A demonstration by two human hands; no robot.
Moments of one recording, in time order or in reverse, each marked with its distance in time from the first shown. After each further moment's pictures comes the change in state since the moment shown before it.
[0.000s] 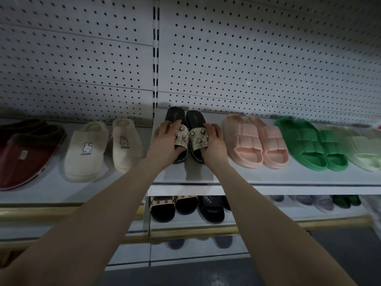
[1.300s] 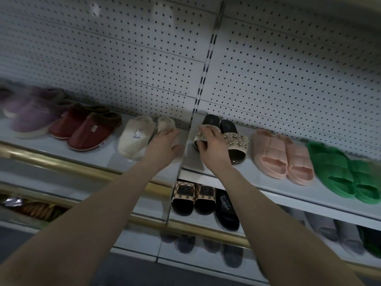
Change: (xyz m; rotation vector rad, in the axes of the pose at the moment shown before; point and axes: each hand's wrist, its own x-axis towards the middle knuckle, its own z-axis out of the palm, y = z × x) left_hand -0.099 -0.029 -0.084 0.113 0.131 -0.157; right_hand -0.049 -0.096 0.002 -0.013 -0.088 -0.371
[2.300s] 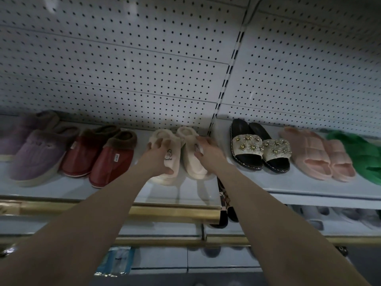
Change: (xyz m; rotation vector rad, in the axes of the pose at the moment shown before) left_hand 0.074 -0.176 -0.037 0.209 -0.489 0.030; right_hand 0.084 -0.054 0.137 -0.191 -0.353 0.285
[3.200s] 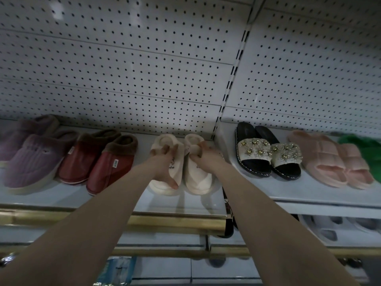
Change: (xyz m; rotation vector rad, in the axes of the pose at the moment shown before) left_hand 0.018 -0.001 0.002 0.077 -0.177 0.044; right_hand 0.033 0.003 0.019 0.108 -0.164 0.143
